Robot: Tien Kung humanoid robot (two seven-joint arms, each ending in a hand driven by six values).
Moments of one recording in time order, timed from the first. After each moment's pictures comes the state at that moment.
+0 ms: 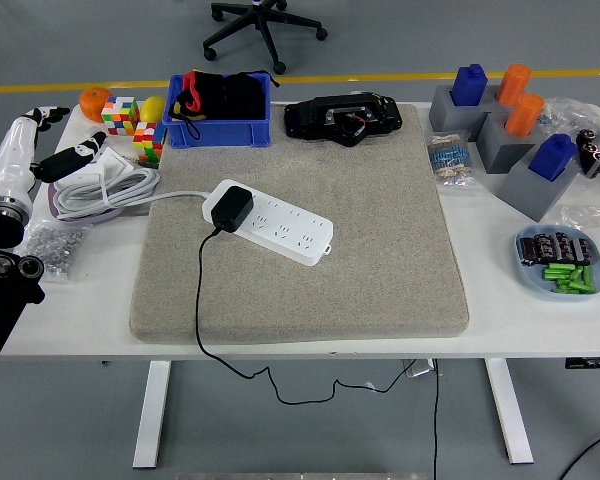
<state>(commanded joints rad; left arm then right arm) -0.38 0.27 -1.36 -1.20 1.77 0.27 0.26 -0.06 -0.33 1.07 0.45 -1.24 -0.17 -0.13</state>
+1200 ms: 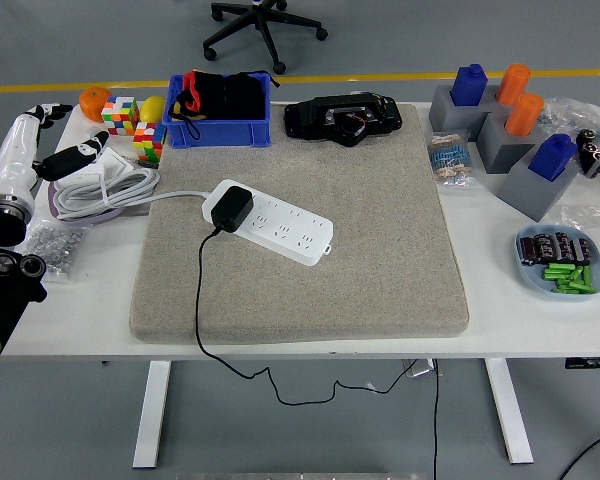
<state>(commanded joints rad) -0.38 0.26 -1.36 -1.21 1.77 0.27 0.26 -0.06 -0.33 1.08 0.45 -1.24 -0.17 -0.13</state>
